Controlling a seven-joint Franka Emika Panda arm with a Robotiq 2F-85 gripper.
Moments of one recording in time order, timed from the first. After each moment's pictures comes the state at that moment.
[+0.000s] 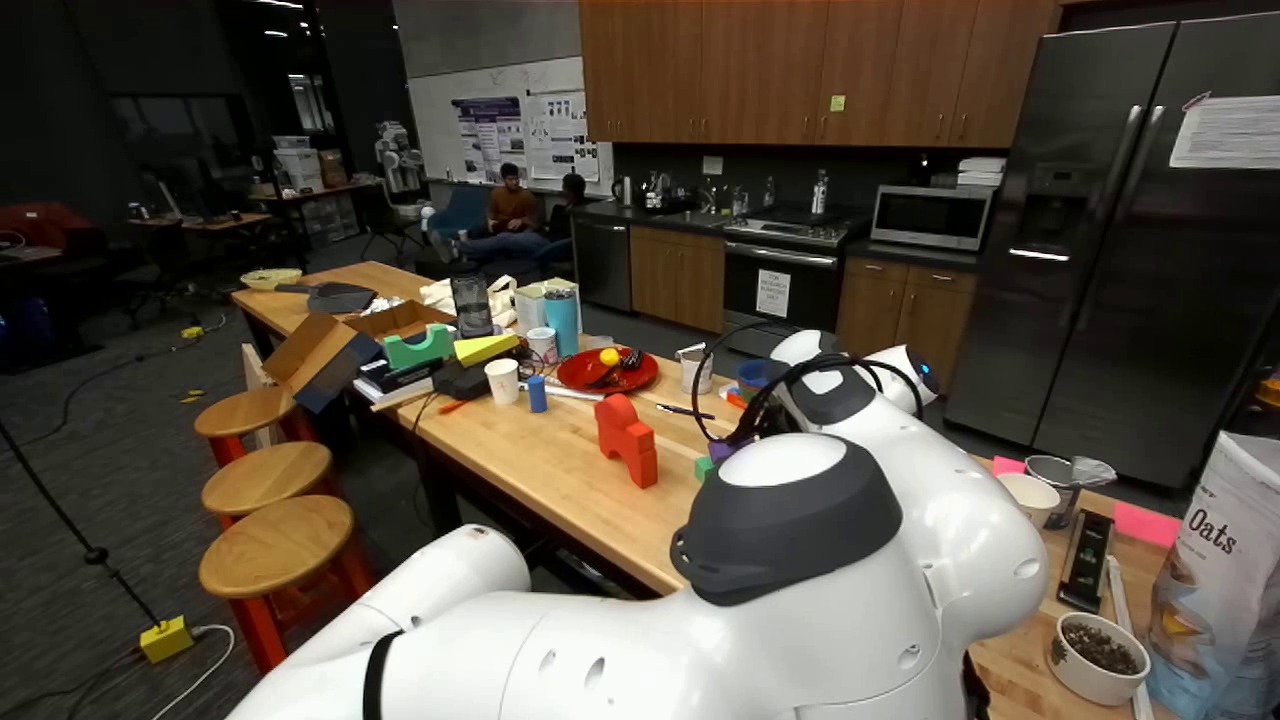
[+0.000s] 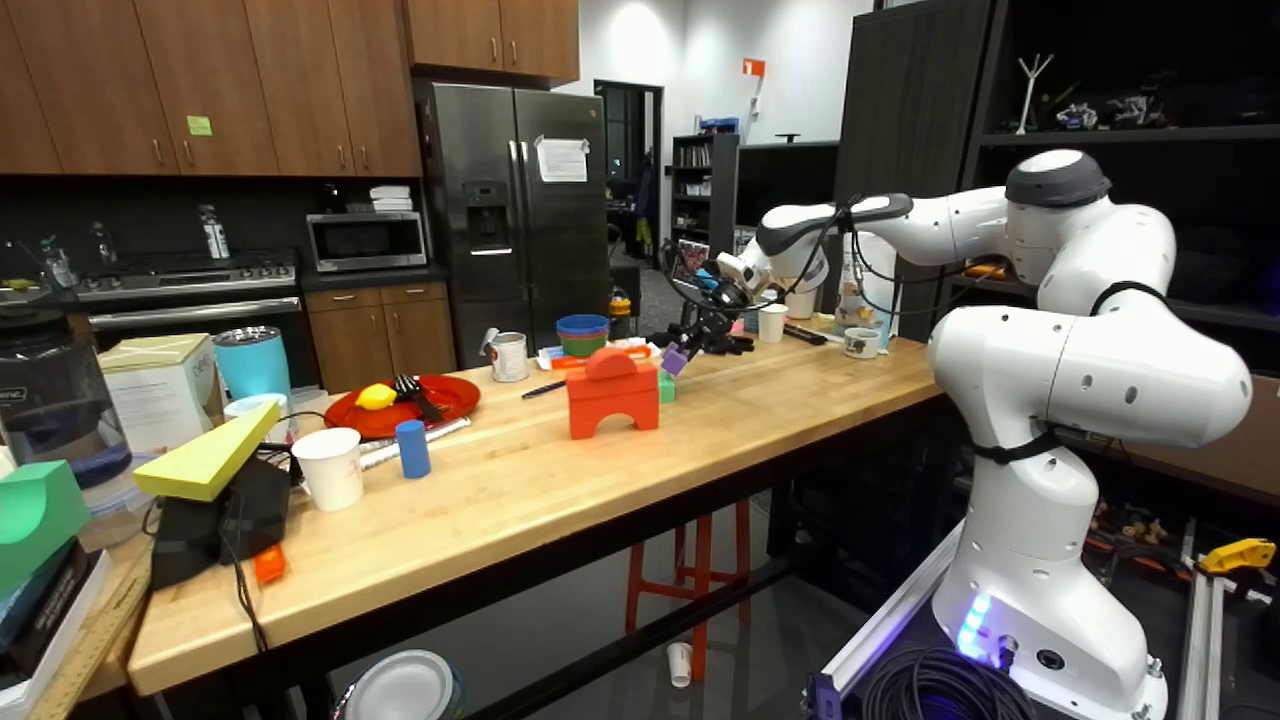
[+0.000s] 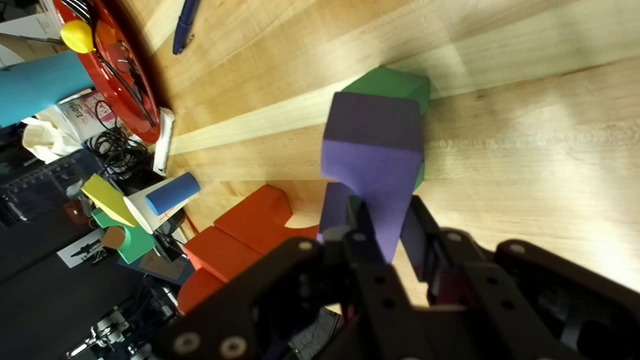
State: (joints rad) arm 1.60 -1.15 -1.75 -1.95 -0.35 2.17 -2.60
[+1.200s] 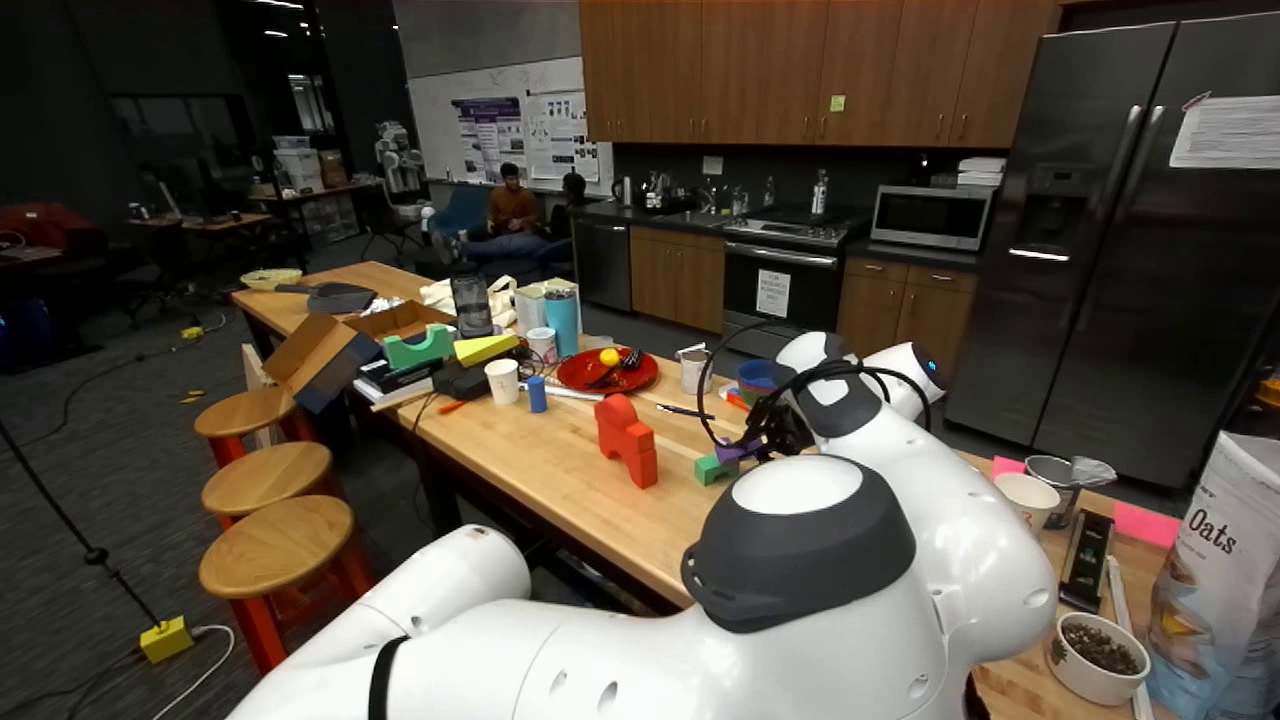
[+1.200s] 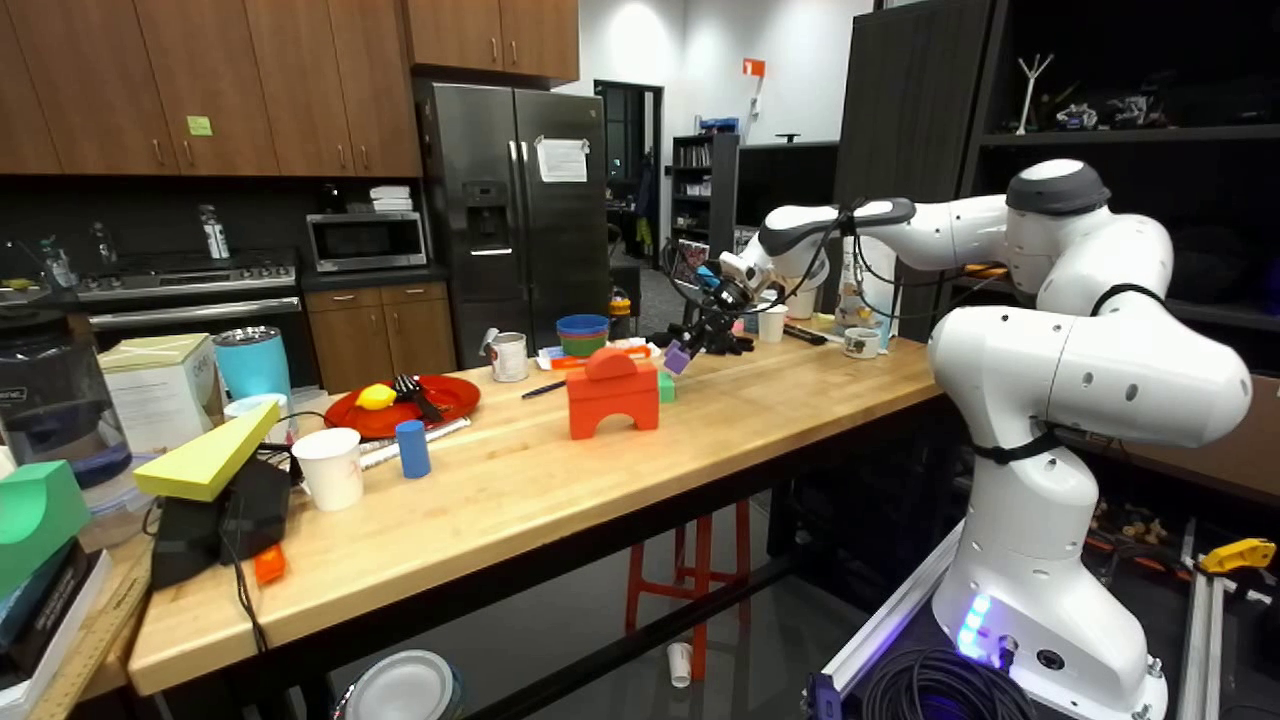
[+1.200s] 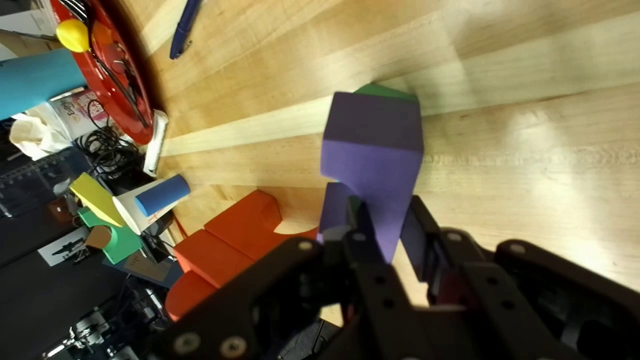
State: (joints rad) arm 1.60 -1.20 -1.72 -1.91 -0.43 2.13 -2.60
